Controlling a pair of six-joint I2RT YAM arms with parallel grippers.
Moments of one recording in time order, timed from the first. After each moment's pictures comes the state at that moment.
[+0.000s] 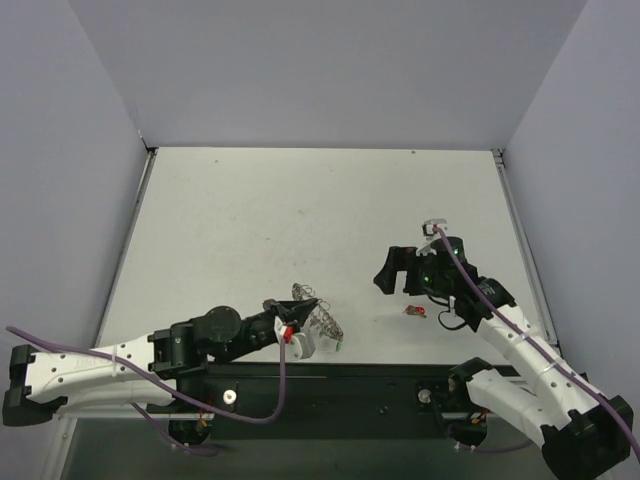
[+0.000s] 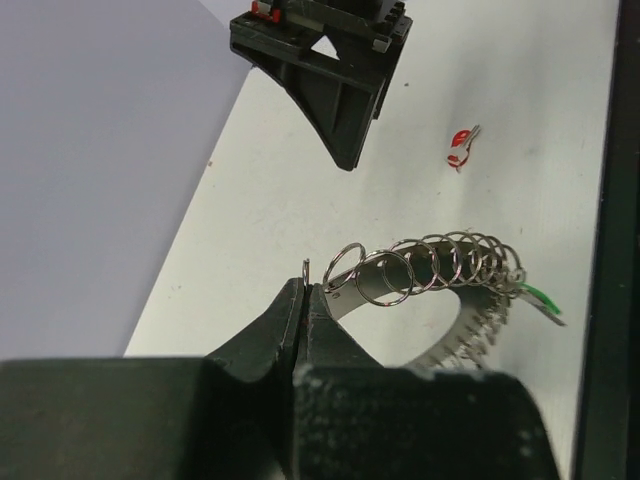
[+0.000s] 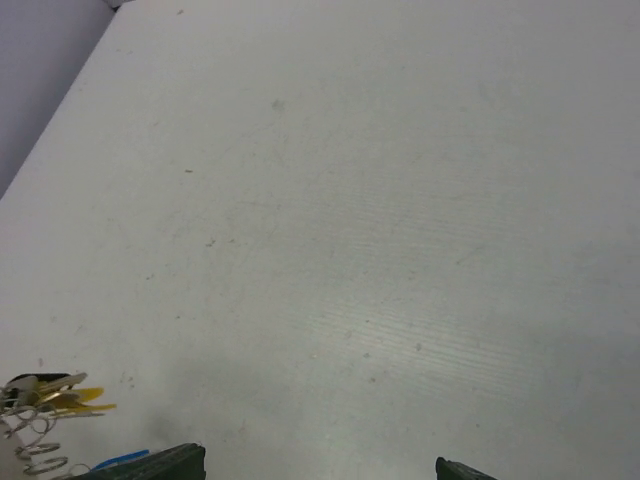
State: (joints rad) left arm -1.37 0.69 0.58 0.03 -0.25 0.63; right arm 0.43 0.88 0.65 -0.41 -0.17 0.37
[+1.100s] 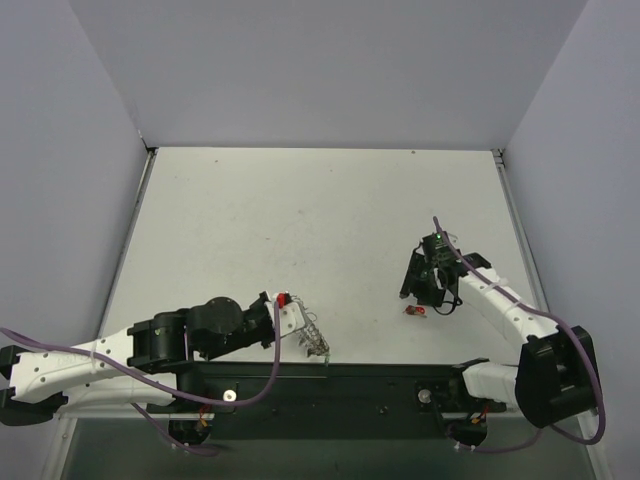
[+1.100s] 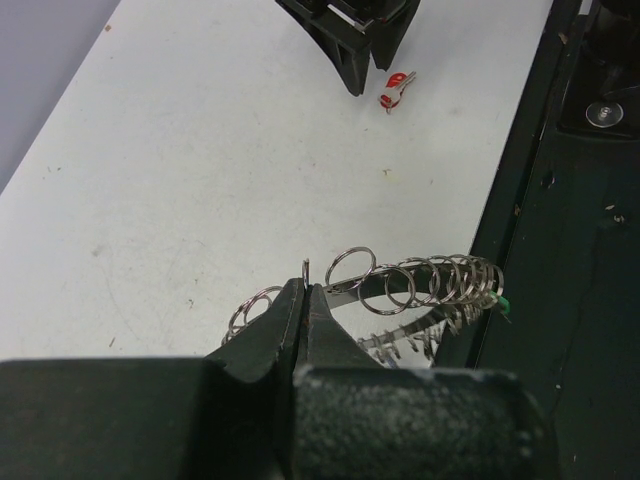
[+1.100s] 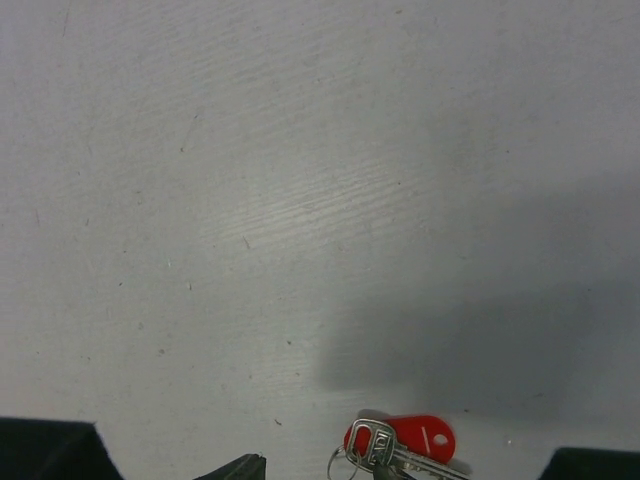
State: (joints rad) left arm -1.37 0.70 0.81 -0.40 -0.28 0.21; right arm 0.31 1.21 0.69 -0.64 0.02 0.61
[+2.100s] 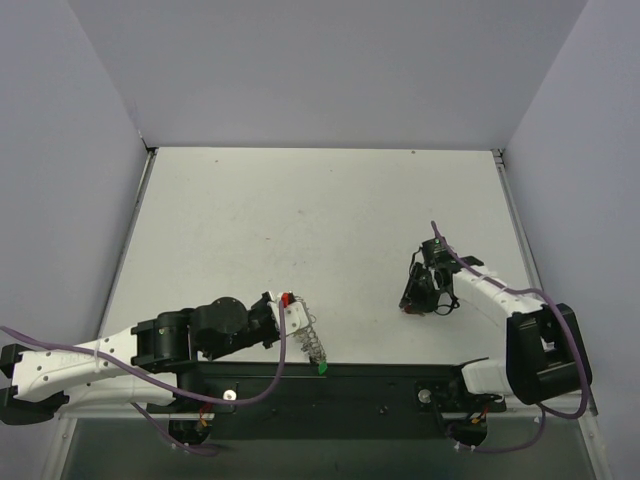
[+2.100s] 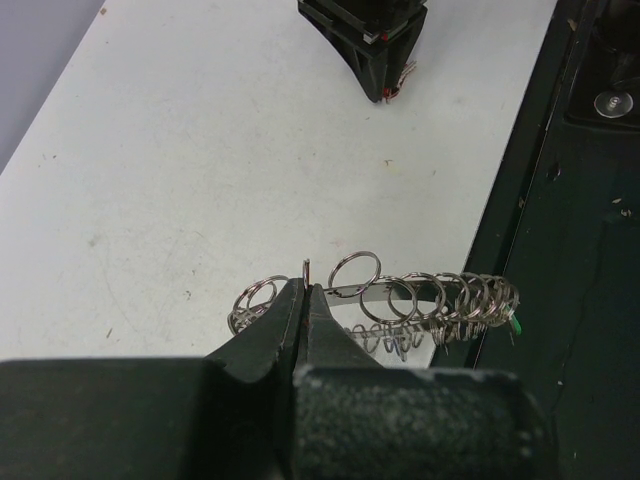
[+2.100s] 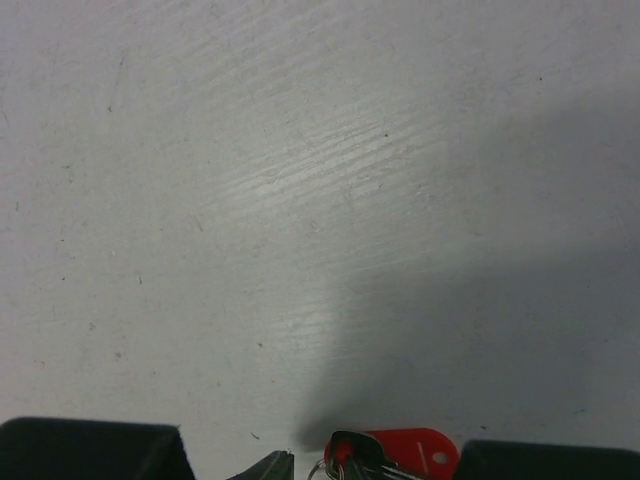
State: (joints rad) left arm -1.37 0.72 0.81 -0.42 -0.29 0.20; right arm 0.25 1.32 0.61 -0.53 -0.09 0.63
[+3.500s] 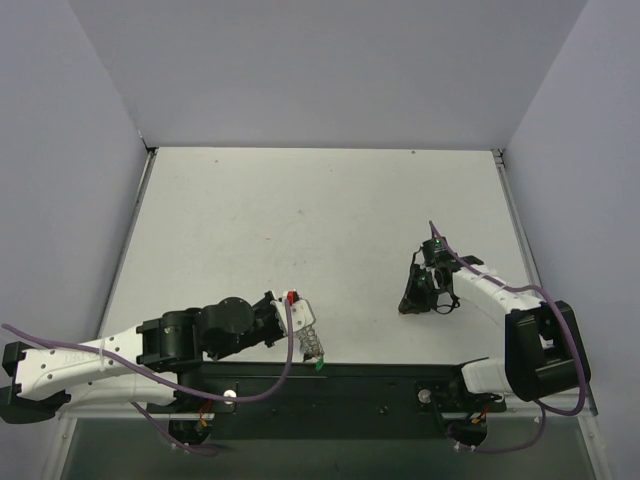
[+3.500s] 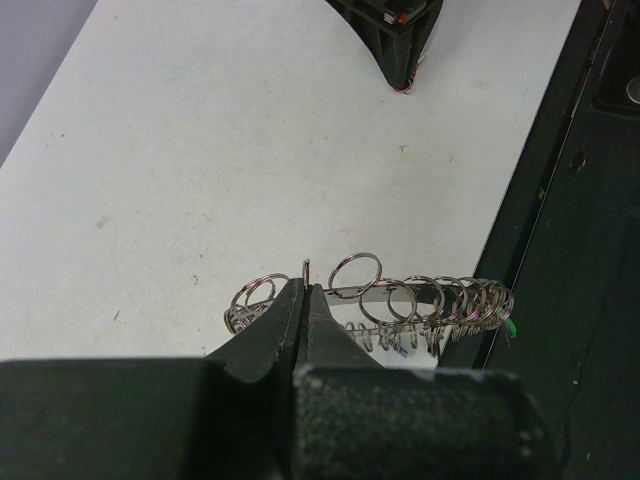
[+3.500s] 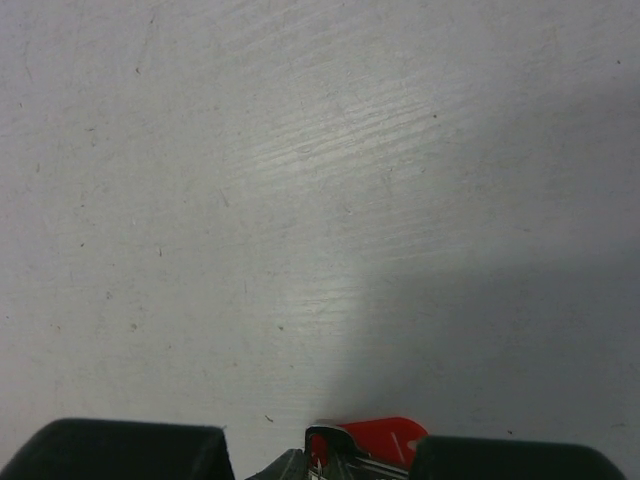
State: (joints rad) left arm -1.37 0.75 0.81 -0.43 -0.33 0.19; right arm 0.24 1.35 0.62 -0.52 -0.16 0.56
